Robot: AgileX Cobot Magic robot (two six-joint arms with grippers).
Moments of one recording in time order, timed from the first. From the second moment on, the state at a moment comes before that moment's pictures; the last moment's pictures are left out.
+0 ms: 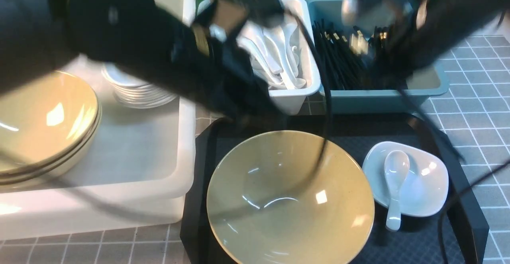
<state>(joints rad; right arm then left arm) 0.36 1.69 -1.55 -0.11 0.90 -0.08 -0.61 1.47 -1.33 -0.23 0.79 0.20</state>
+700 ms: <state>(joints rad) 0.19 2.21 -2.09 -0.10 0.55 0.24 -0.55 1.73 -1.51 -0.30 0.44 0.35</state>
